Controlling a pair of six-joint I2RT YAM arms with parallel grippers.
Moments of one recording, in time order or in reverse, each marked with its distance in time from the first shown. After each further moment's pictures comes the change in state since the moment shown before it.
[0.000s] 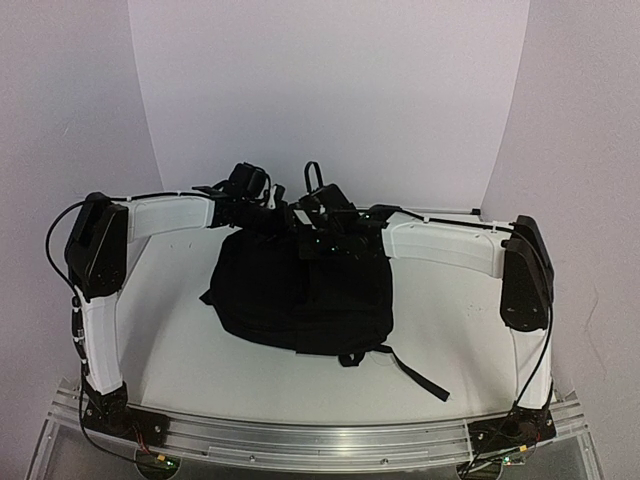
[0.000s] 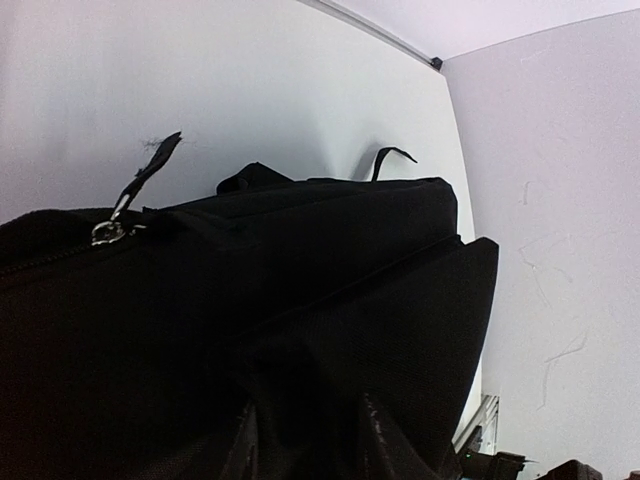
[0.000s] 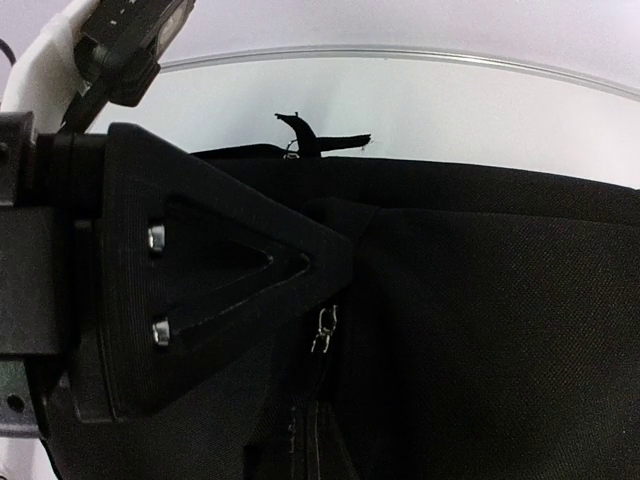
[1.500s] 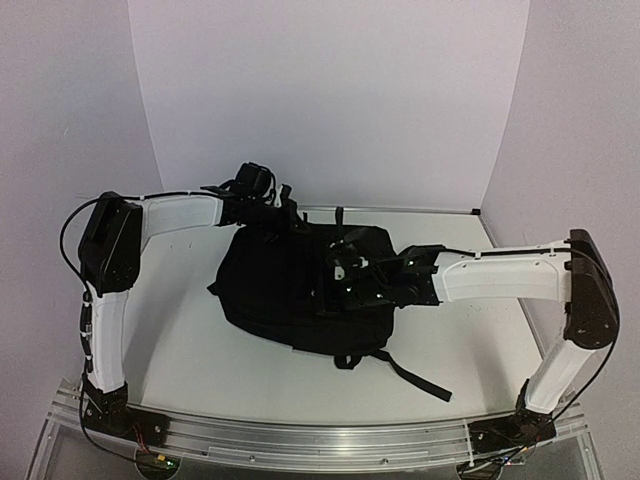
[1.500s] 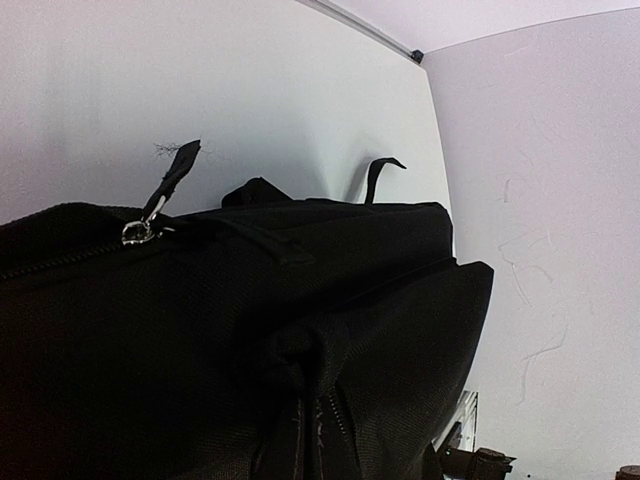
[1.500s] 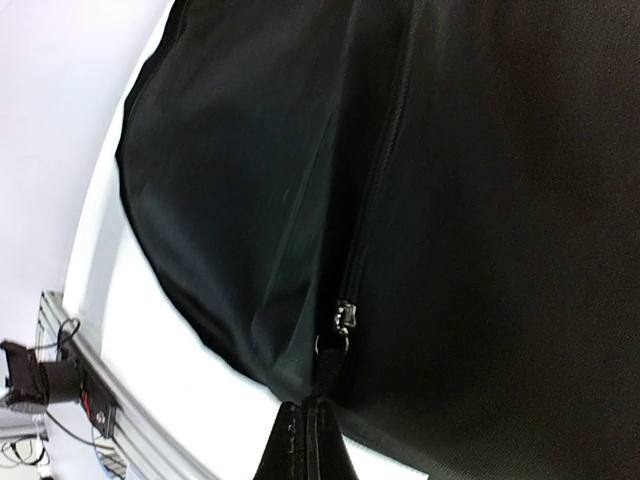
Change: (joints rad) left arm 0.018 0.095 0.095 0.028 0.082 -0.034; right arm 0.102 -0.352 -0.536 0.130 -0.301 0.187
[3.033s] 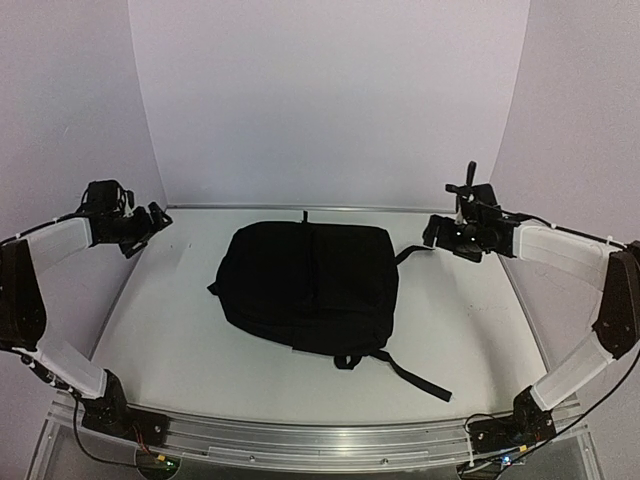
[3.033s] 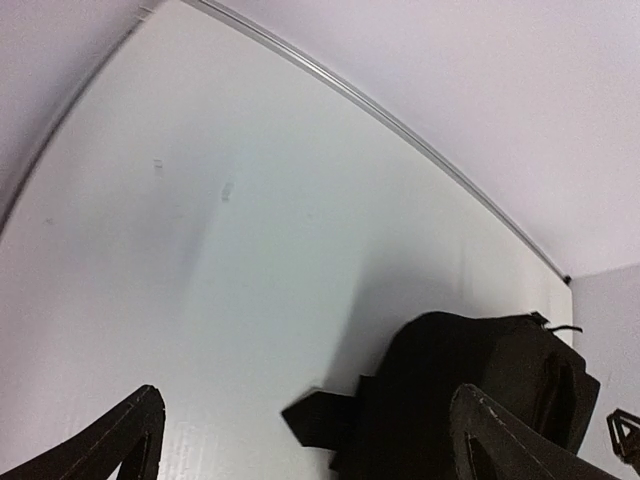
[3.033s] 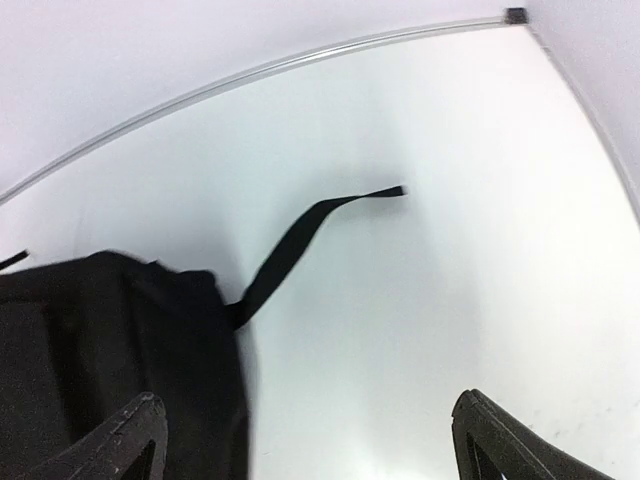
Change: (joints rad) left arm 0.641 -0.664 -0.673 -0.021 -0.168 0.269; right arm -0.656 -0.225 -0.158 -0.035 0.147 -0.276
